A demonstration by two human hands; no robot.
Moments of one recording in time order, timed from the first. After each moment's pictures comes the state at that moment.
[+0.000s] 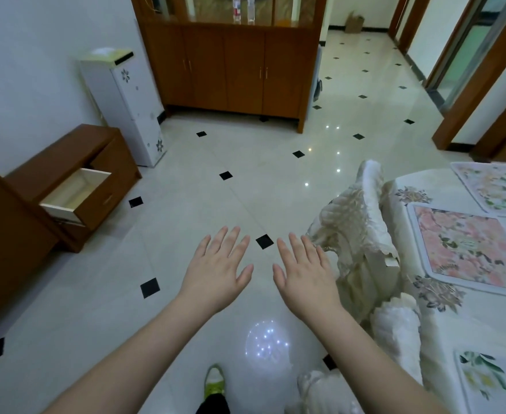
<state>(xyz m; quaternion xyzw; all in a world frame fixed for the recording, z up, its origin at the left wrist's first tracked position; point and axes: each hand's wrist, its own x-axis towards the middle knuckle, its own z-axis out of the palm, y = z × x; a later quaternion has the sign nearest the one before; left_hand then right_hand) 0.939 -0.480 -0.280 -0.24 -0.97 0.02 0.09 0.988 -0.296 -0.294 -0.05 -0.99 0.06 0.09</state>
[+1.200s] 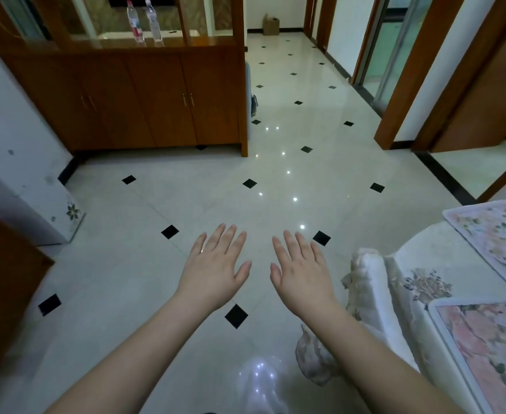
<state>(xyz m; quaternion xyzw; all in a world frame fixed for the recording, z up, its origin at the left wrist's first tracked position) 0.465 -0.273 -0.261 -0.36 -0.93 0.00 0.06 0.555 -0.110 -0.292 -0.17 -0.98 0.01 0.10</state>
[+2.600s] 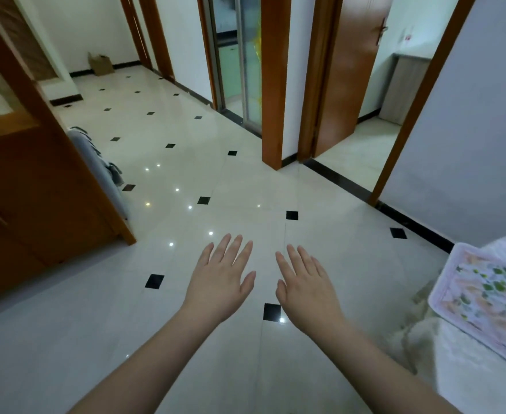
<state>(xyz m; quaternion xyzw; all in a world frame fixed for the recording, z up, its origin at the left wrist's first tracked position) 0.057 0.211 -0.258 -0.62 -0.79 0.00 0.04 0.225 0.292 -0.284 -0.43 -0.90 0.03 0.06</state>
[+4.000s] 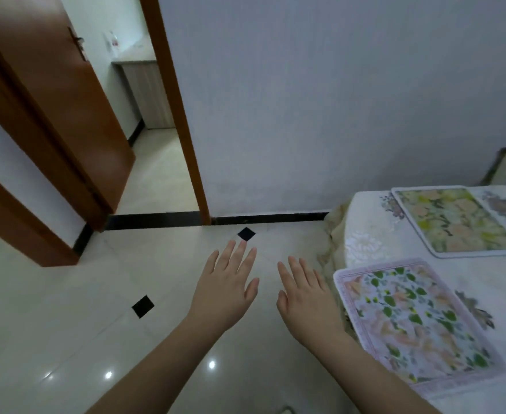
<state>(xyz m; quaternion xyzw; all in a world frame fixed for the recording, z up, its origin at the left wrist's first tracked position) 0.198 0.790 -0.290 -0.91 -0.42 0.01 0.02 0.347 0.692 -0.307 -0.80 -0.59 0.05 0.07</state>
